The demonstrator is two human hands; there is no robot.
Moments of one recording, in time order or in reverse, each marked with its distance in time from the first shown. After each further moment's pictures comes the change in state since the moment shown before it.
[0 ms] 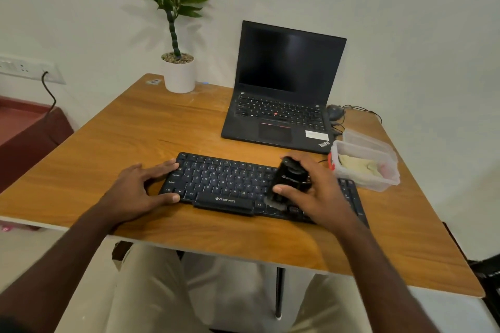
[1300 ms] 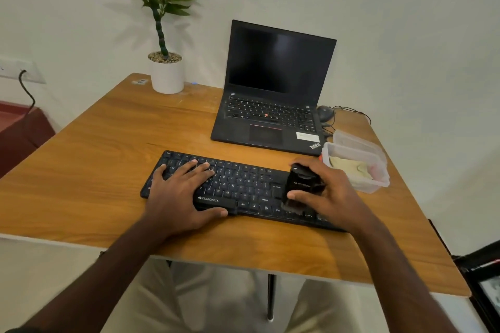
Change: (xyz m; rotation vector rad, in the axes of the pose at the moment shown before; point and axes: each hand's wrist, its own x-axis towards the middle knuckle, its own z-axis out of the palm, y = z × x) left_hand 0.025 0.074 0.065 0.383 0.156 0.134; right_hand -0.004 0.017 -0.039 -0.040 -0.051 0.027
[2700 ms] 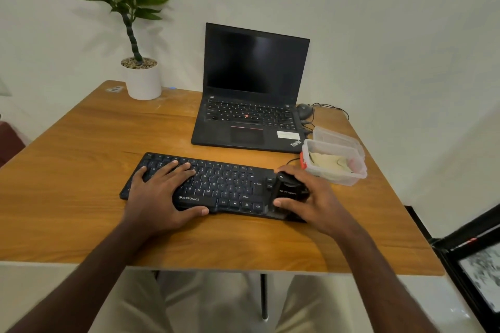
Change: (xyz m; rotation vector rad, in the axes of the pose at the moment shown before) left_hand 0.011 -0.006 -0.001 -0.007 -0.026 -0.003; right_hand -0.021 0.011 0.007 0.071 0.057 0.057
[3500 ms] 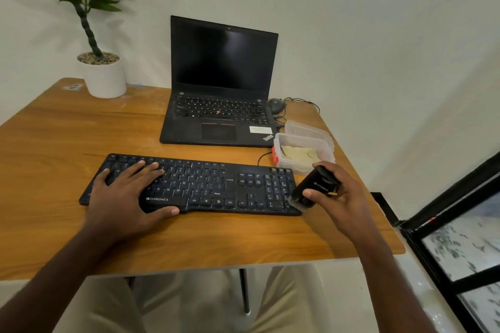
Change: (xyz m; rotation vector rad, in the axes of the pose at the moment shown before) left_hand 0.001 0.000 0.001 0.013 -0.014 -0.001; right_hand -0.065 0.026 -0.059 0.110 0.392 0.139
